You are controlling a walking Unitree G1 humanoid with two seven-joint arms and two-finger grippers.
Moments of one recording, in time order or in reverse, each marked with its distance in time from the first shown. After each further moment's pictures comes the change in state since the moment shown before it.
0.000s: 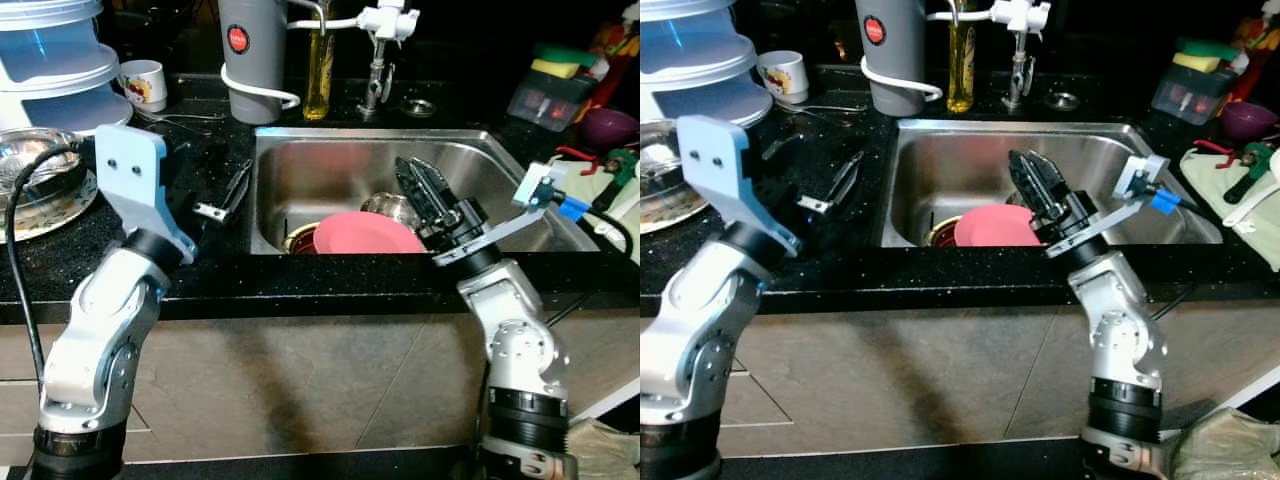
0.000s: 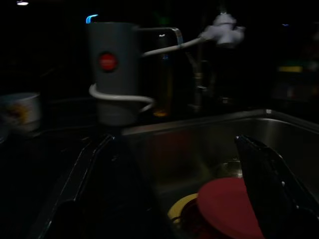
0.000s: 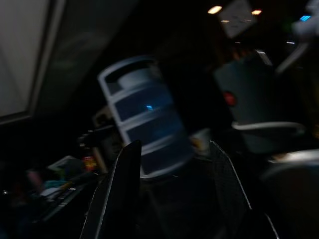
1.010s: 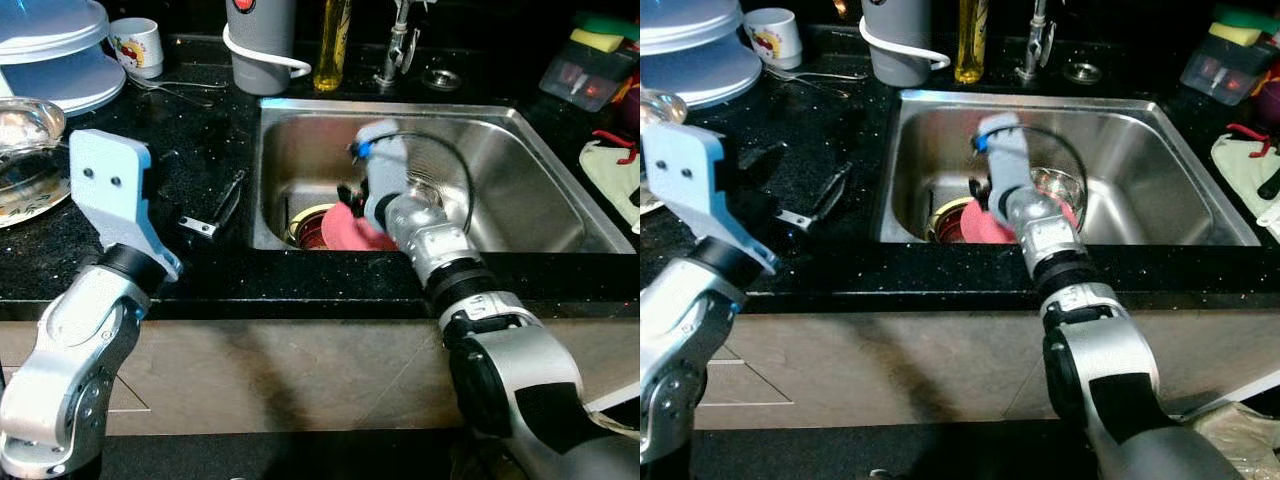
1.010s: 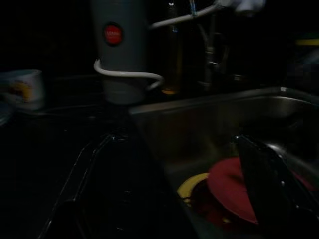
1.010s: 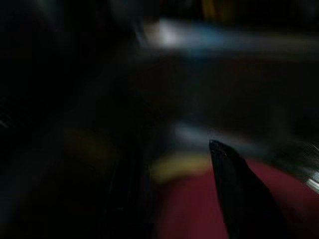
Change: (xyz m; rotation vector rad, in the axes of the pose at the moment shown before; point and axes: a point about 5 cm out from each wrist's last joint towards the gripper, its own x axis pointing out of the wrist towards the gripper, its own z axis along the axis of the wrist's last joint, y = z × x) left arm -0.010 -0.008 0.024 0.035 0.001 -0.037; right arm 0.088 -0.052 -0.023 -0.390 0.447 -0.423
